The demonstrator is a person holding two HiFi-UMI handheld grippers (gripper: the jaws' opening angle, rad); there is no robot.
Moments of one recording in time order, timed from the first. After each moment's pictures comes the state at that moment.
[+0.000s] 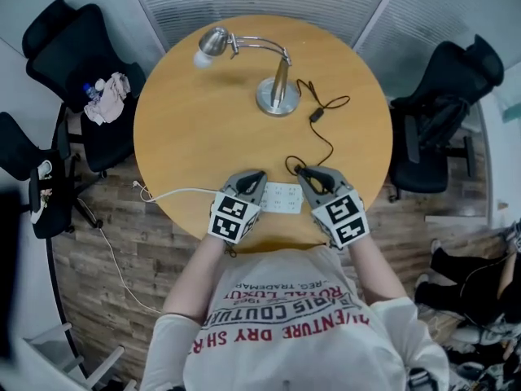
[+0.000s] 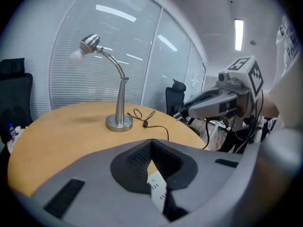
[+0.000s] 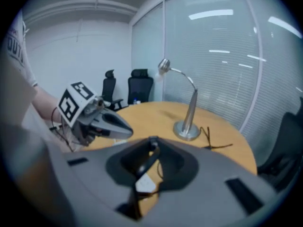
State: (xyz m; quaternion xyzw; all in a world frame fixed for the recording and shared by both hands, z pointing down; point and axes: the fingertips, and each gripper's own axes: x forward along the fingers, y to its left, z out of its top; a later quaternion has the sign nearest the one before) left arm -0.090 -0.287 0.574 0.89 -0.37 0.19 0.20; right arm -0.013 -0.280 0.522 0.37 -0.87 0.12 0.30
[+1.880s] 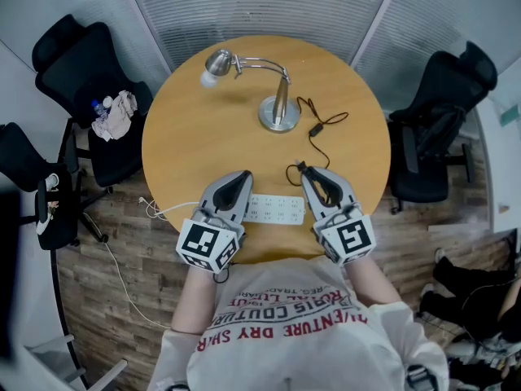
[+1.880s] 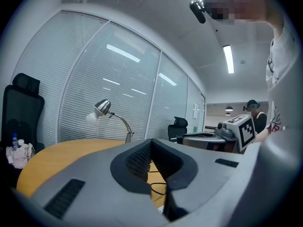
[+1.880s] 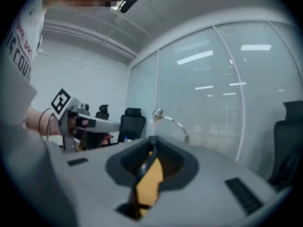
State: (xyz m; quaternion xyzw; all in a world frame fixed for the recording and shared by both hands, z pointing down) left arm -0.137 -0.287 0.403 0.90 -0.43 0.00 0.10; right arm -0.023 -0.286 0.409 0.45 -0.89 0.01 0.08
